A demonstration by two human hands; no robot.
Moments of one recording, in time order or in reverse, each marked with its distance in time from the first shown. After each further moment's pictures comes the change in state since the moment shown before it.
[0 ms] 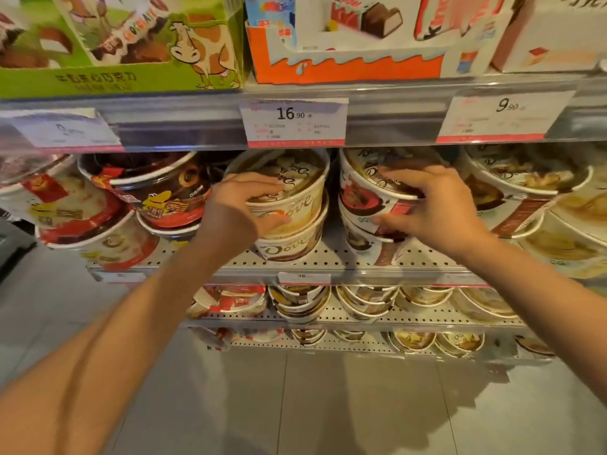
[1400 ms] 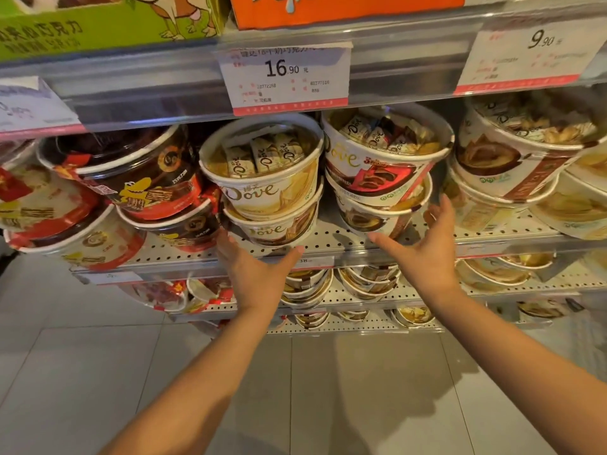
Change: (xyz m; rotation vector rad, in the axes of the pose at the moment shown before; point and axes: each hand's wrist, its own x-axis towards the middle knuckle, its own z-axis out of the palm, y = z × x) left_hand -0.074 -0.040 0.099 -0.163 0.228 -0.633; right_hand -0.059 0.021 0.096 0.616 0.257 0.496
